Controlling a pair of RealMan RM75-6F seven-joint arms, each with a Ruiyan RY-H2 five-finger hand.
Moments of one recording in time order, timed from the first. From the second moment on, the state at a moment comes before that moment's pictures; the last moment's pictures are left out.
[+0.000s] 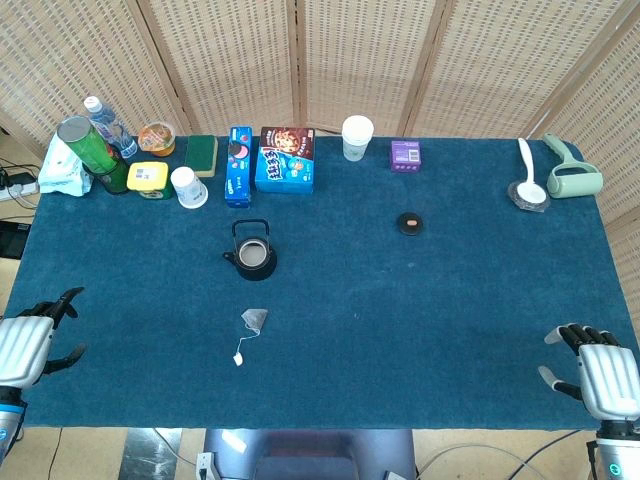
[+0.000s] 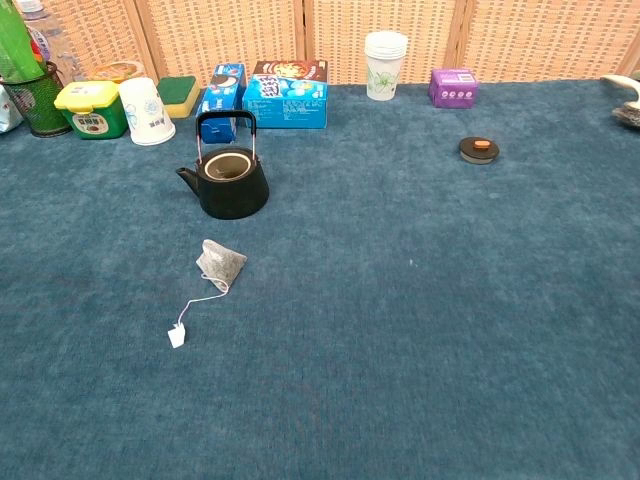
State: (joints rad) left arm -0.15 -1.07 0.00 -1.73 1.43 1.37 0.14; right arm 0.02 -1.16 0.05 -1.59 -1.53 1.54 -0.07
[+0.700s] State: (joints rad) left arm -0.31 -1.07 0.01 -1.78 1.64 1.21 0.14; right arm -0.01 -1.15 0.04 -1.58 -1.54 1.58 -0.05
